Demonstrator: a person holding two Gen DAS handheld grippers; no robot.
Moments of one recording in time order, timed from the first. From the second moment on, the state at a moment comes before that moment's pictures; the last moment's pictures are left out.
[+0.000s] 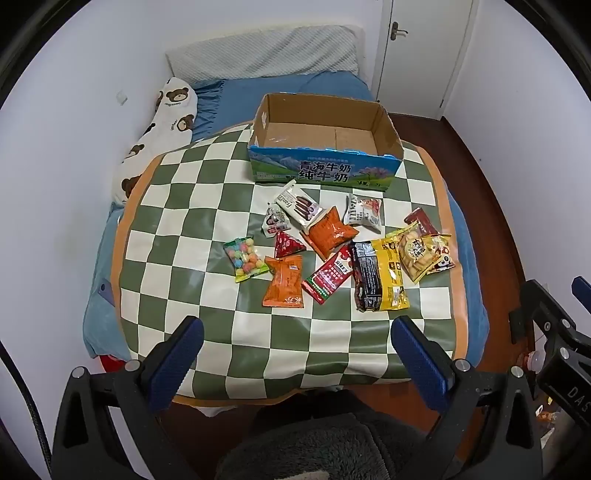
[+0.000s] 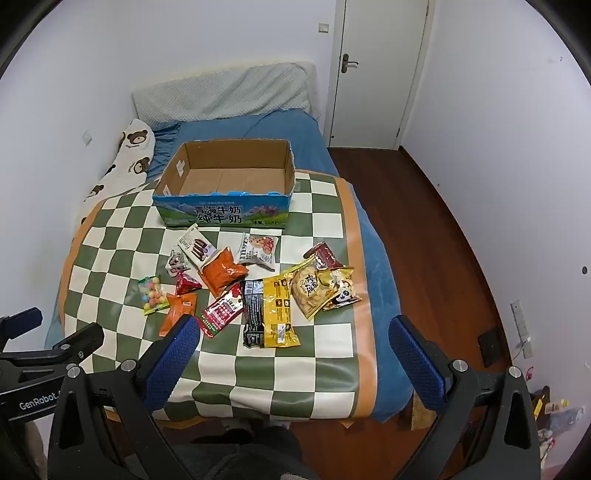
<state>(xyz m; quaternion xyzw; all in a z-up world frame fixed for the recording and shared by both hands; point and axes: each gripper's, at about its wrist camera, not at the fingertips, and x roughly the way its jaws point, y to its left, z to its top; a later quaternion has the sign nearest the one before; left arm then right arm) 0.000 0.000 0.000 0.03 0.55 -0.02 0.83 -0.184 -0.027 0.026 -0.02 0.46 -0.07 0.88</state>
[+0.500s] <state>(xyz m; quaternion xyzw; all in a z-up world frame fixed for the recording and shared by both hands) 0.002 -0.004 0.004 0.03 0.55 -0.02 0.84 -0.186 -0.027 0.026 -0.02 0.46 -0.07 0.89</state>
